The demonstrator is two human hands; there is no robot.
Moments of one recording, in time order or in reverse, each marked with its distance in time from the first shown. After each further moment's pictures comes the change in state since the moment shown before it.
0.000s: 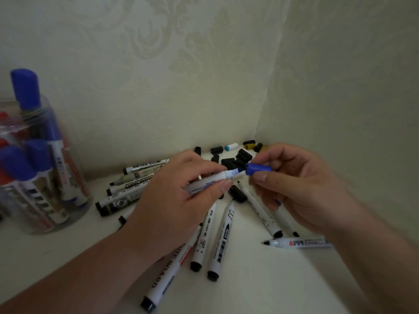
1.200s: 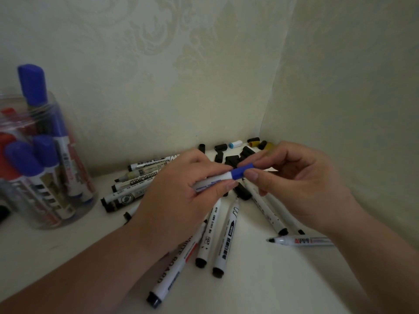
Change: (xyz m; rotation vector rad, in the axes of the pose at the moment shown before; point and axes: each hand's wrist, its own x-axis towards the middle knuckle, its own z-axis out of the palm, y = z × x) left_hand 0.001 -0.004 -0.001 0.099 -0.042 0.036; right_hand -0.004 -0.003 0.014 -0.261 0.074 -0.119
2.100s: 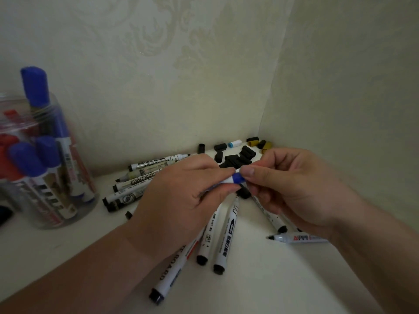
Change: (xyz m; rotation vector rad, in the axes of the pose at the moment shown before) left_hand -0.001 0.002 -0.004 0.115 0.062 0.259; right_hand 0.001 -0.011 0.006 0.184 -0.073 0.338
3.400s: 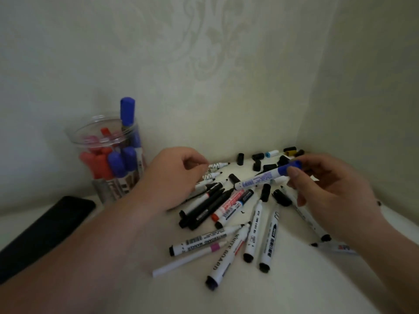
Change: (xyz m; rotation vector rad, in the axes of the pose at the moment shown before) left_hand 0.004 -0.052 -0.066 -0.080 -0.093 -0.694; right_hand 0.002 0.023 0.011 -0.413 0.336 -0.361
